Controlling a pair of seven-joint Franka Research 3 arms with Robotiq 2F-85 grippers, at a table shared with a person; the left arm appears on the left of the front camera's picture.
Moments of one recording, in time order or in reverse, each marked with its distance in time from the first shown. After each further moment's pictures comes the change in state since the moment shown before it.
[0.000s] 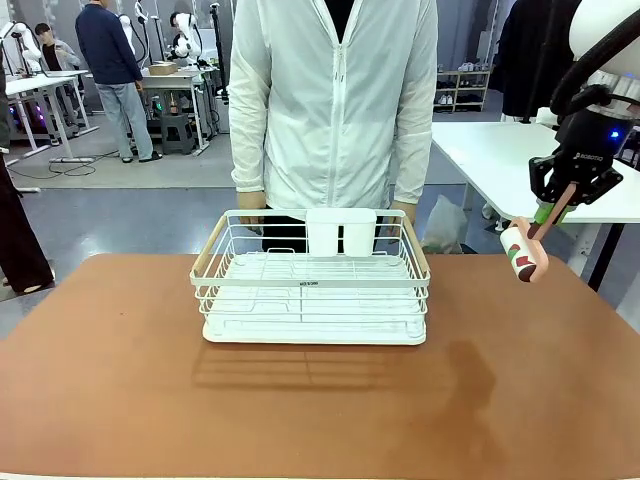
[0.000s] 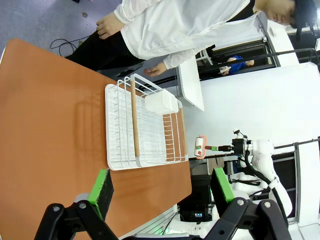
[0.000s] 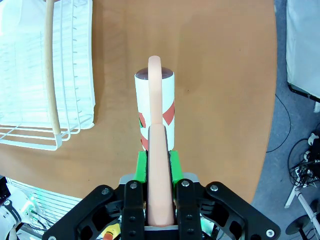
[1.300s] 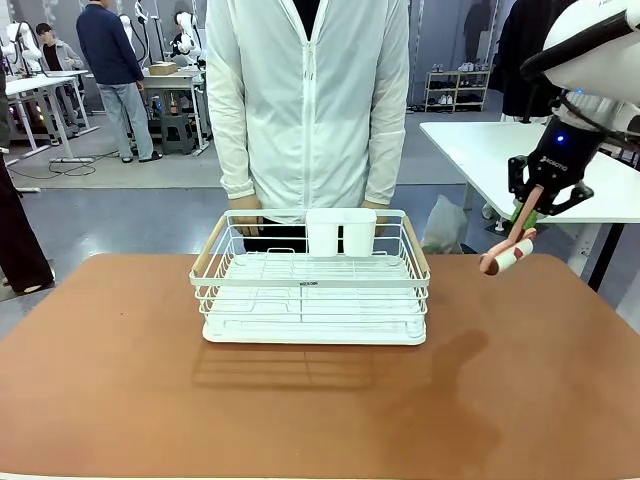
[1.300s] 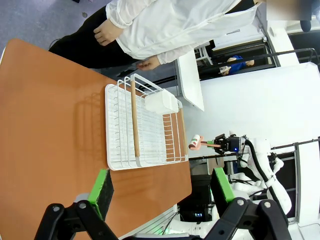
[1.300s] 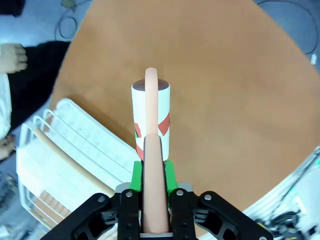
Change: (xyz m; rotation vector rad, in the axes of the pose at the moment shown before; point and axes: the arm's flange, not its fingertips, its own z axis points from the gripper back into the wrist) left arm 0.000 0.000 0.000 0.000 0.000 0.000; right arm 0.016 0.019 -0.029 0.072 -0.069 -0.972
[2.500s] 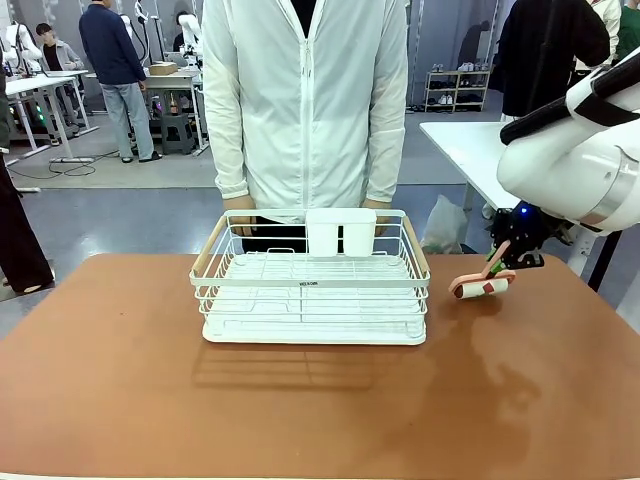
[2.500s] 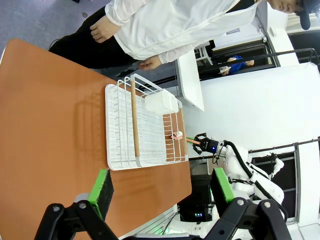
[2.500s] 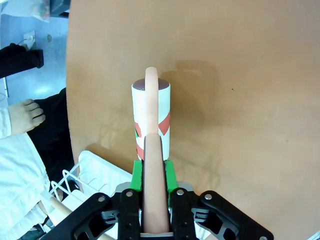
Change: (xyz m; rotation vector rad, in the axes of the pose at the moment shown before) left arm 0.000 0.000 0.000 0.000 0.000 0.000; right arm 0.004 -0.027 -0.117 0.197 -0.047 -0.356
